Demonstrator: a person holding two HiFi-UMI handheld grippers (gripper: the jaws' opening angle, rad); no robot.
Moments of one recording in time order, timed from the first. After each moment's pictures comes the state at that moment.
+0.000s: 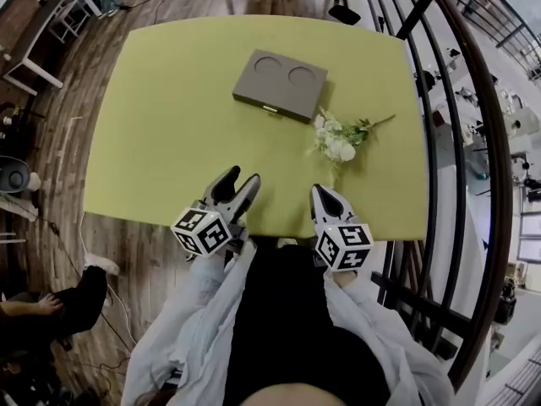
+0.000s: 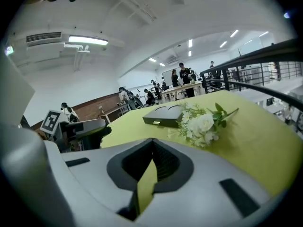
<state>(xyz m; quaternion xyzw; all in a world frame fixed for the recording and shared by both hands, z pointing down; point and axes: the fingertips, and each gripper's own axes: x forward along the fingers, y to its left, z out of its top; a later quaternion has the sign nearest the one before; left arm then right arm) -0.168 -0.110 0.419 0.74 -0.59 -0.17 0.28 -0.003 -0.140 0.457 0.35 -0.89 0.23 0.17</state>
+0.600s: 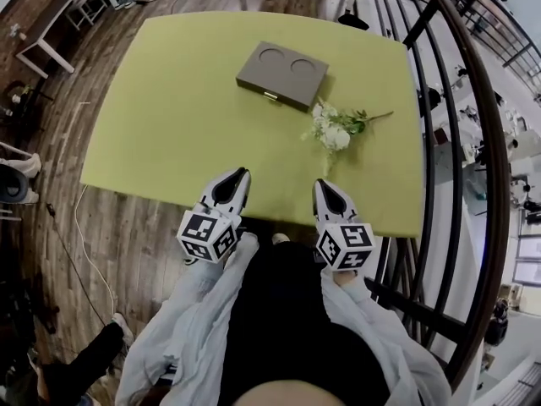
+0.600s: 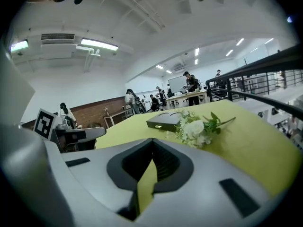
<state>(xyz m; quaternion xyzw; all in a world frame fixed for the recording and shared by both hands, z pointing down) -0.126 -0.062 0.408 0.74 -0.66 -0.05 0.15 0.032 -0.117 0.442 0.33 -0.92 0.18 0.14</state>
